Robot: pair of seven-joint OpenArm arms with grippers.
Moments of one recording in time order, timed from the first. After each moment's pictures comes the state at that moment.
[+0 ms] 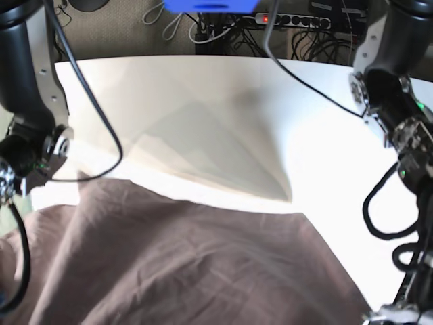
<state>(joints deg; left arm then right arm) -34.3 -16.1 -13.5 117.2 -29.5 -6.4 50.2 51.1 14.8 14.0 118.7 -2.7 27.8 -51.2</state>
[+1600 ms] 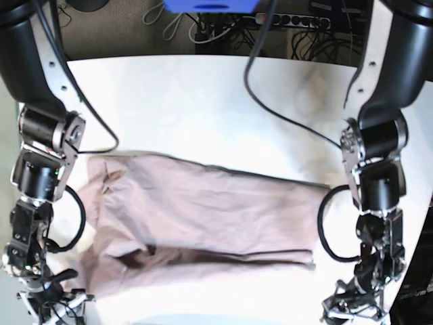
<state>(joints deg) -51.9 -10.3 -13.7 39.5 -22.8 -5.3 28.6 47.5 12.2 18.4 51.6 -7.9 26.8 -20.7</state>
